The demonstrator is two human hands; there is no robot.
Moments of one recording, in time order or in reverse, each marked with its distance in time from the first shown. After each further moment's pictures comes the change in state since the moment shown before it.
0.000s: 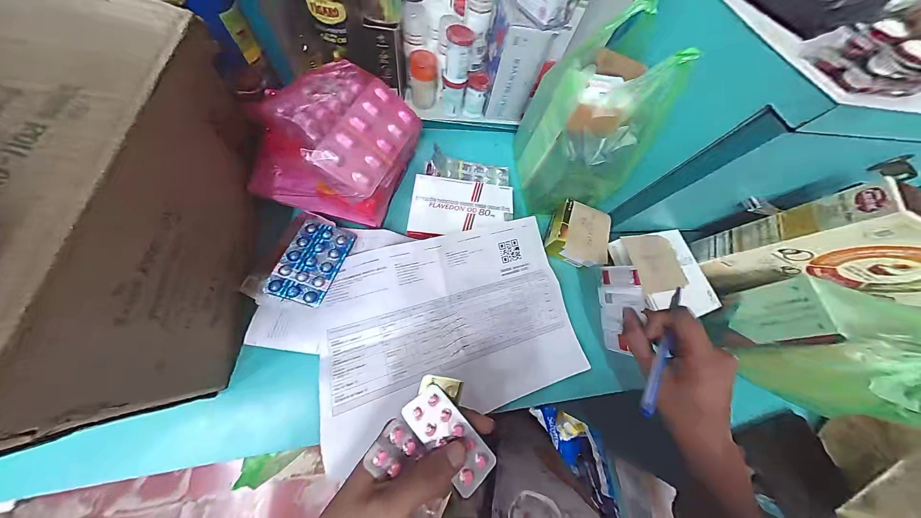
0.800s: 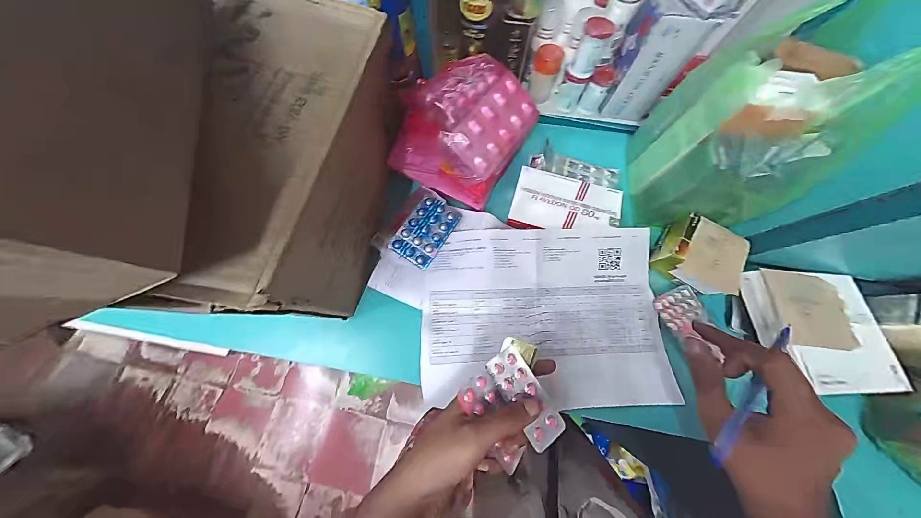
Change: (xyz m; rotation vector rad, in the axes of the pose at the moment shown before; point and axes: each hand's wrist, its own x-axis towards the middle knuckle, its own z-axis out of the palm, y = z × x) left_hand -0.002 -0.003 0.002 -0.110 0.238 -0.219; right_hand -0.005 -0.032 0.024 0.114 -0.056 -0.057
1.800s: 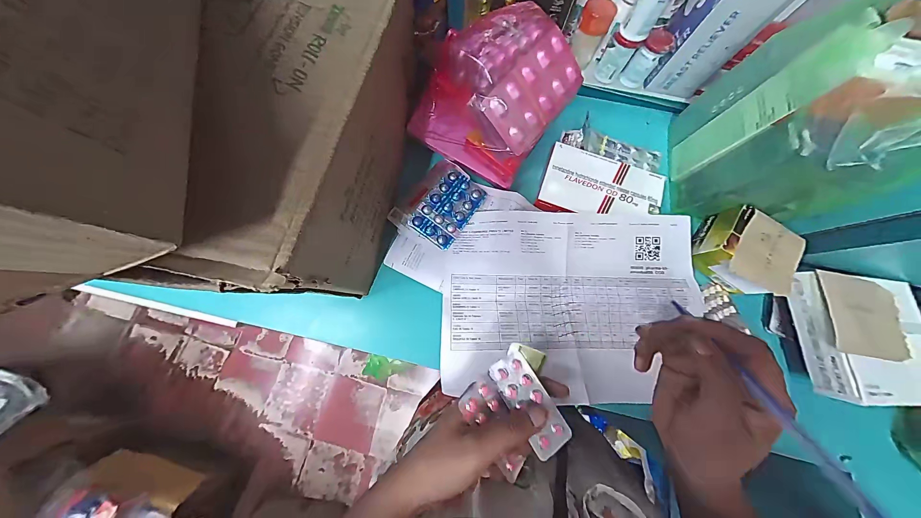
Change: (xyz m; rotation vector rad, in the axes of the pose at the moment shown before) left_hand -0.020 -0.013 -0.017 0.022 -0.031 0.111; right_hand 0.006 -0.051 0.060 0.944 -0.048 0.032
